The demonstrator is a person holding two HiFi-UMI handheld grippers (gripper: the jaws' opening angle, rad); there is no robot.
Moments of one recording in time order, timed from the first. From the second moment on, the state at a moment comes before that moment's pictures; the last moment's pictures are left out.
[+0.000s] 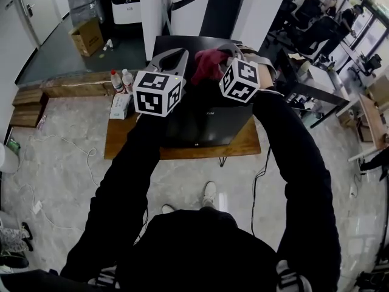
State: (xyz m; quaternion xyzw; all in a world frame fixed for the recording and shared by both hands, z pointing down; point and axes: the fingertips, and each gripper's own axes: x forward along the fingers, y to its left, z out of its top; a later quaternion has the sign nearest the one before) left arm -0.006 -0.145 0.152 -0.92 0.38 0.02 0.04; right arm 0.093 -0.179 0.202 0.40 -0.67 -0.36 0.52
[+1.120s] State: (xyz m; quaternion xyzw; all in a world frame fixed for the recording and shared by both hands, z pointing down) left arm 0.193 -0.316 0.183 -0.90 0.44 -0.02 0.02; right arm 0.285 -0.414 0.253 0.37 -0.67 -0.35 0.54
